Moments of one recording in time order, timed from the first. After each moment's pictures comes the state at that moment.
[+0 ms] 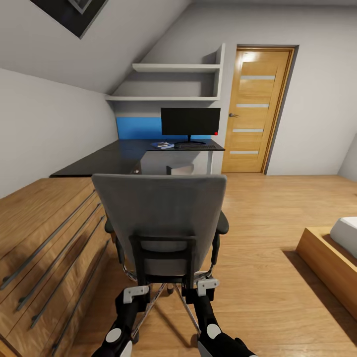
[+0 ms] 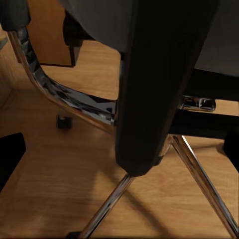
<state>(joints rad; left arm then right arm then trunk) -0.29 -0.04 -0.30 -0.79 0.25 -0.16 0.25 -0.51 0.16 0.73 -0.40 -0.39 -0.49 -0.35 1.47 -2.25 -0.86</state>
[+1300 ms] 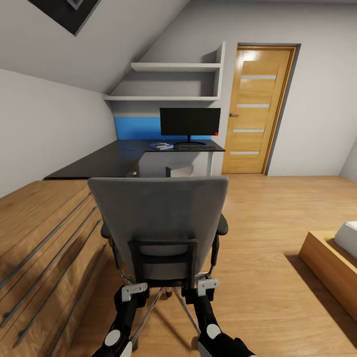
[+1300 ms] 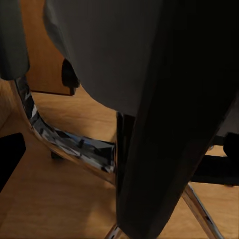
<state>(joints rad) -0.29 -0.05 -0.30 -0.78 0.24 -0.28 0.26 -0.51 0.16 0.73 -0.40 -0.39 -0.48 -0.35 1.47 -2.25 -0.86</state>
